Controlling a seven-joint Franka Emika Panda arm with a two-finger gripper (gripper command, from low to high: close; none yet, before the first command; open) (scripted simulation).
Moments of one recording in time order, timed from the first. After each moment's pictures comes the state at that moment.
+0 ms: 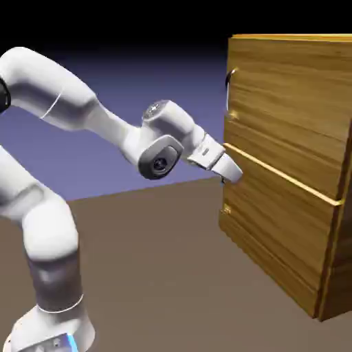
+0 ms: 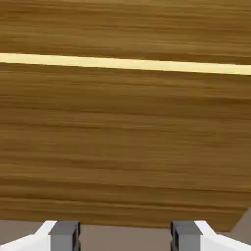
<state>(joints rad) -0.04 -0.59 0.06 -2.77 0.12 3.05 0.67</state>
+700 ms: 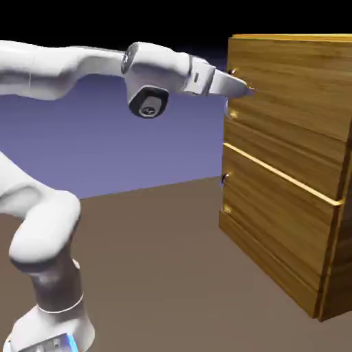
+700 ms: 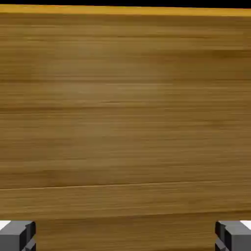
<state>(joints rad) -0.43 -0.73 0.51 -2.44 1.03 3.12 0.09</state>
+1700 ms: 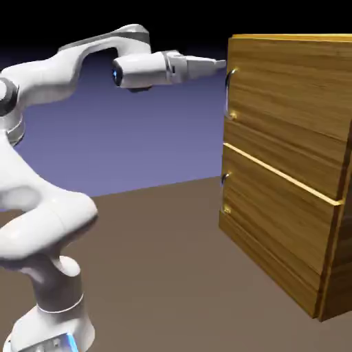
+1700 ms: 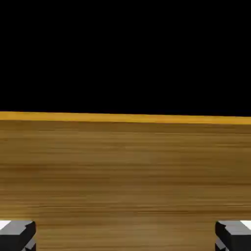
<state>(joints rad) -0.99 -0.94 1.16 -1.98 2.34 3.22 -0.73</state>
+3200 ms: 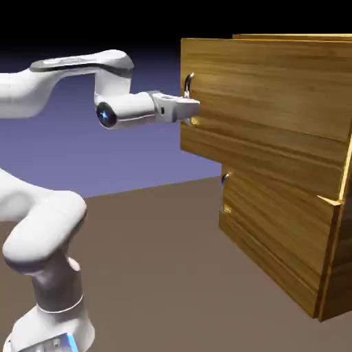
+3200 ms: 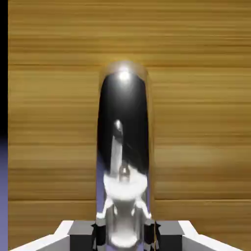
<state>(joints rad) -0.43 -1.02 0.85 -2.51 2.51 2.78 -1.05</state>
